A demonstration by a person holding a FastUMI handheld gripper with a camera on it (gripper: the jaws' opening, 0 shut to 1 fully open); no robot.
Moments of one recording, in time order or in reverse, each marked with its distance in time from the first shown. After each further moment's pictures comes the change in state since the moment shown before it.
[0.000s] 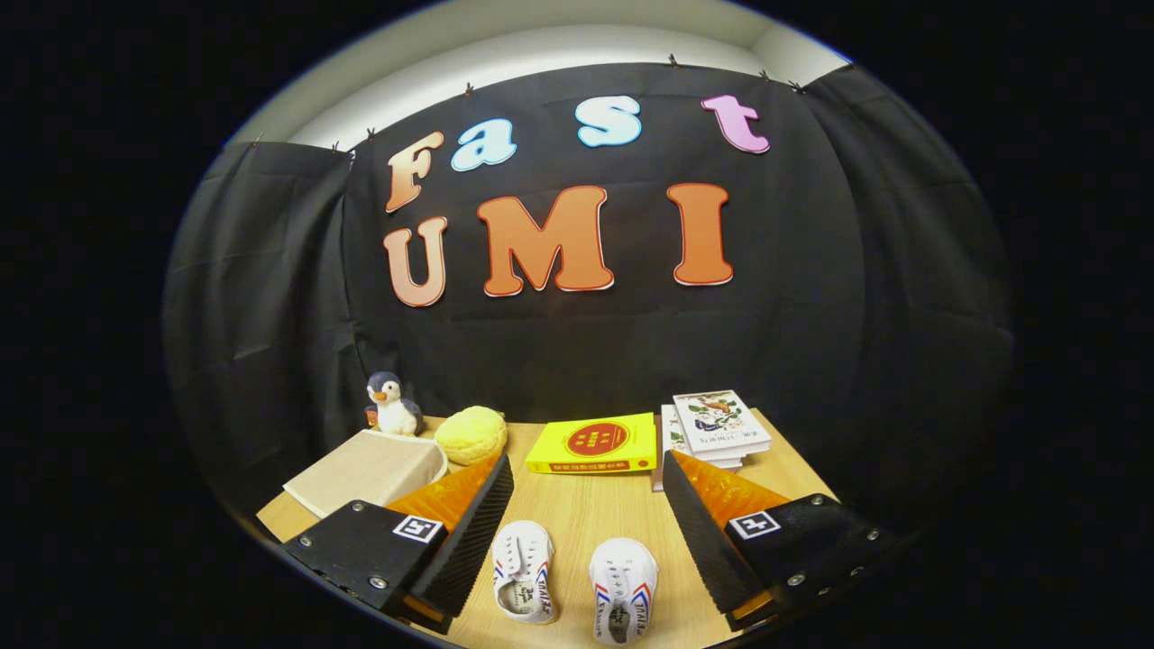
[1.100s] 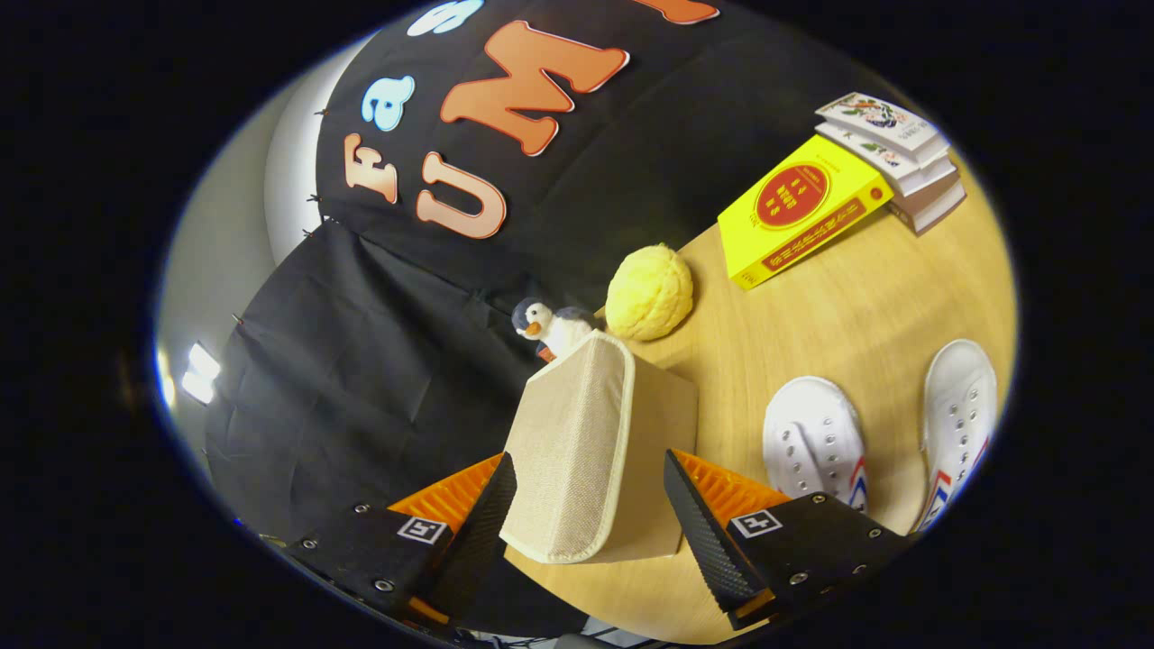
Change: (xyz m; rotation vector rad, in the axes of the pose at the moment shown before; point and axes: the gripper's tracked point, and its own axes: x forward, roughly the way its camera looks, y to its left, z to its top) arm 0.082 0.193 -0.129 0.695 0.573 0.586
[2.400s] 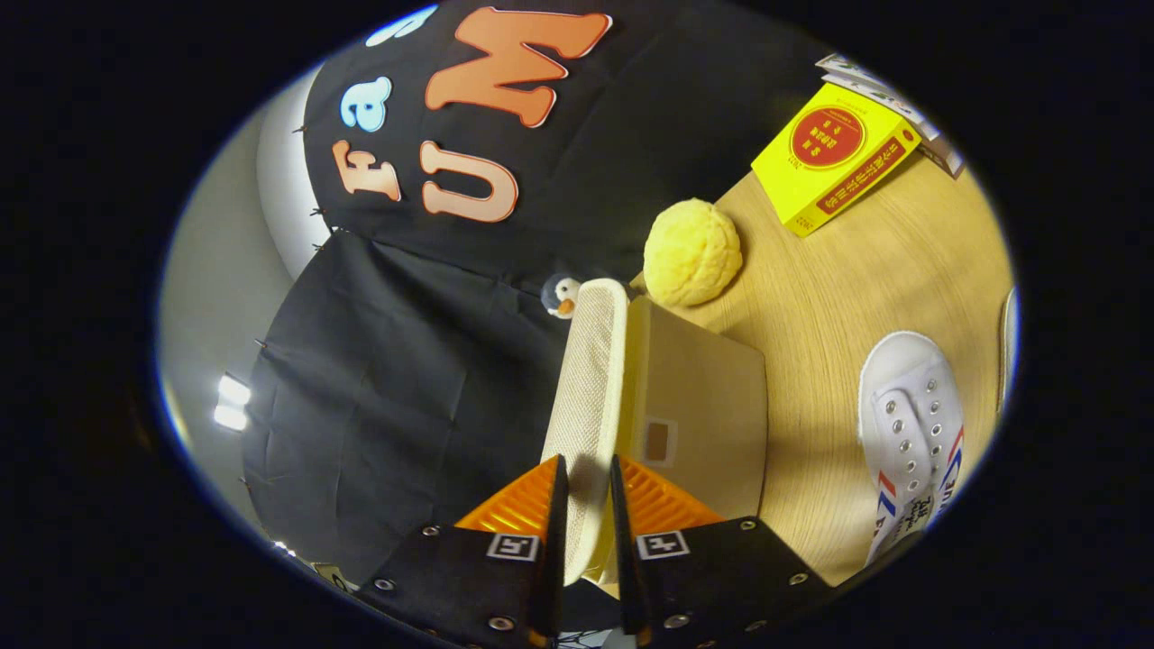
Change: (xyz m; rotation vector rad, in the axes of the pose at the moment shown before) arm 0.032 0.036 -0.006 0.048 0.018 0.071
